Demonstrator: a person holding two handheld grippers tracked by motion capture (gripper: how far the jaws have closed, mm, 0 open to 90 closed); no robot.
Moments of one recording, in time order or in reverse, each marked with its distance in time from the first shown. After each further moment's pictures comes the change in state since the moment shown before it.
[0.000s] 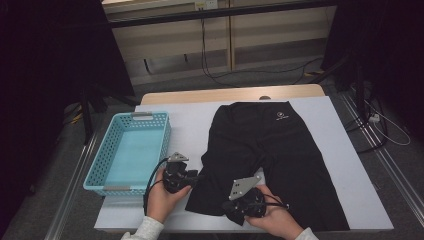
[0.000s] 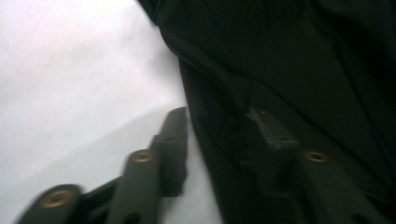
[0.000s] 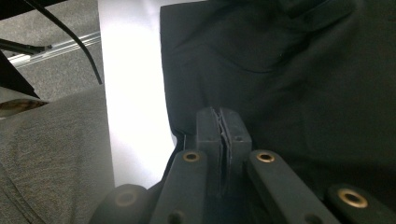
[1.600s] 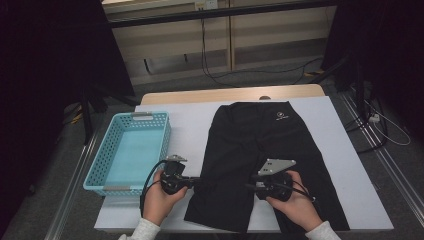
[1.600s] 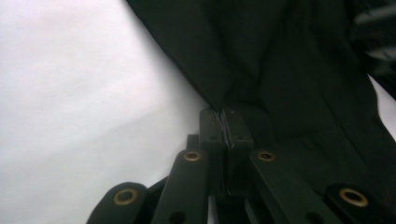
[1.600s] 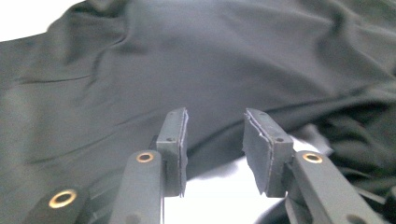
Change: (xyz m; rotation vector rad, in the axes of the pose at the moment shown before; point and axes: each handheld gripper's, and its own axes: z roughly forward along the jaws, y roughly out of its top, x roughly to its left) left arm -0.009 -0.001 -0.013 0.070 -0.075 -0.098; right arm -0.048 -0.027 -0.051 -0.056 -0.285 0.228
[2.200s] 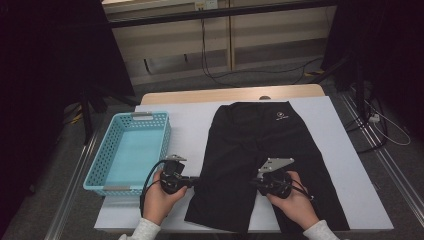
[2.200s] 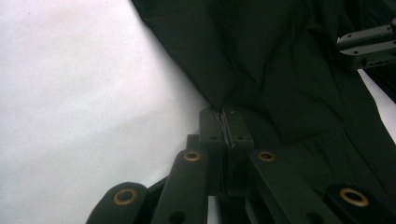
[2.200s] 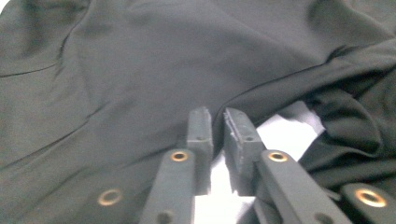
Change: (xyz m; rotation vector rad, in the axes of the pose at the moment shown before) left arm 0.004 0.001 -0.003 -0.005 0.010 -0.029; right arm -0.005 -0.005 0.012 0.057 0.001 0.058
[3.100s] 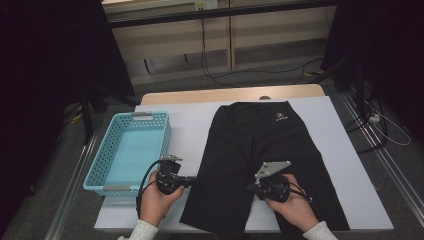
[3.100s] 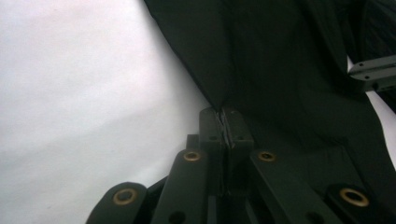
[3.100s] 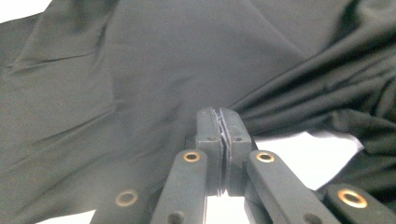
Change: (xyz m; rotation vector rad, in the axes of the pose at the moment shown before) left arm 0.003 -0.002 -0.010 -0.018 0.015 -0.036; right arm 0.014 0.002 -0.002 0.008 0.079 -0.043
